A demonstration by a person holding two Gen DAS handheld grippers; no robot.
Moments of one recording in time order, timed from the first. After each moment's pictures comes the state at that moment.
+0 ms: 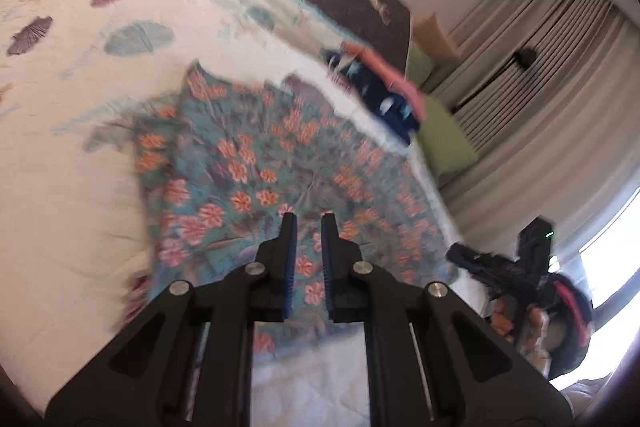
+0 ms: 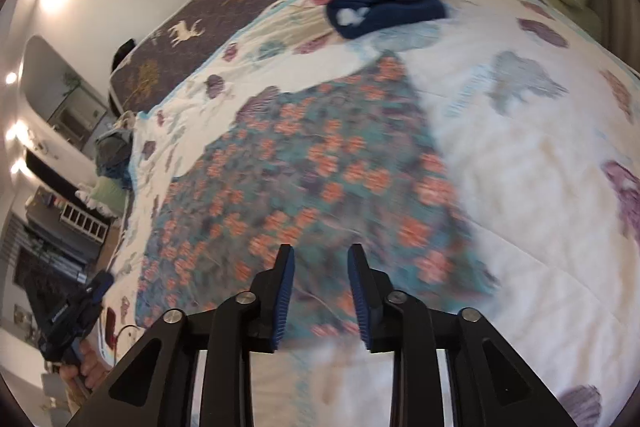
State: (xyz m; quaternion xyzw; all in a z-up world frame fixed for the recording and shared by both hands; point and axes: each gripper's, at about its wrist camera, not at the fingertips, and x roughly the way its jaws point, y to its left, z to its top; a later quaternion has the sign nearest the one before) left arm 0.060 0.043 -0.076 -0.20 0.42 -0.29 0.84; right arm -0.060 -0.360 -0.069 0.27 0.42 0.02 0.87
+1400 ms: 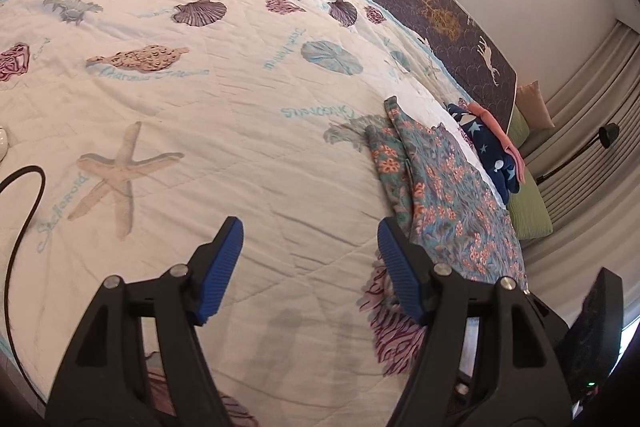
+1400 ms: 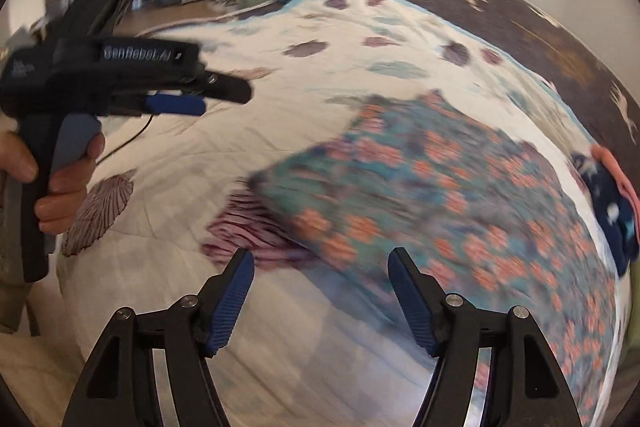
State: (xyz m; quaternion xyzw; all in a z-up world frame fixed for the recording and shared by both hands) left arm 0.023 0.190 -0.115 -0.26 0.40 -0.10 0.87; right arm -0.044 -0.024 -0.105 -0.24 0.40 0.22 0.86
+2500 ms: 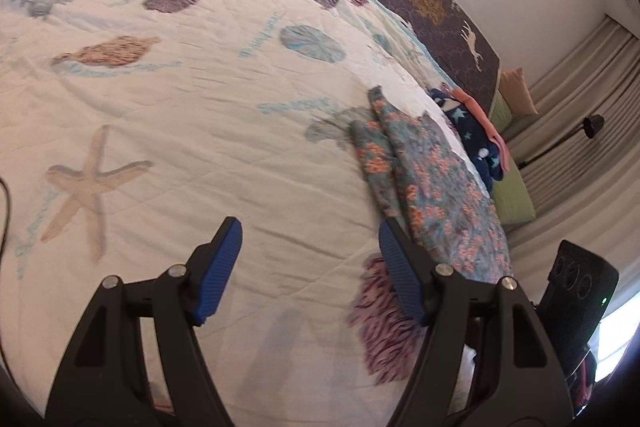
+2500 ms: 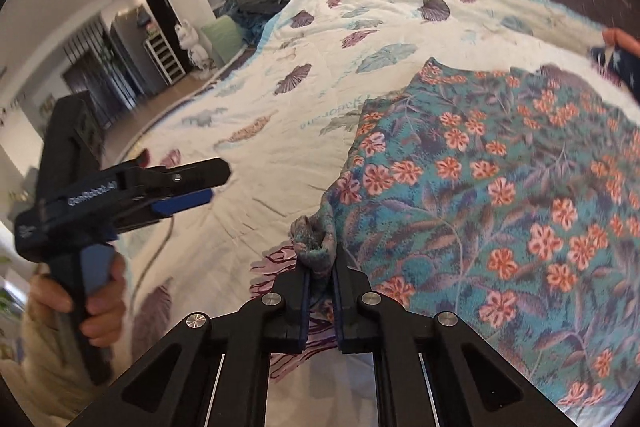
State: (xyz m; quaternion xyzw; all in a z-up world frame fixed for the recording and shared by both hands) left arm 0.054 0.186 -0.118 -0.27 0.43 -0.16 0.85; right arm 0.002 -0.055 -0.103 0.03 0.43 0.25 0.87
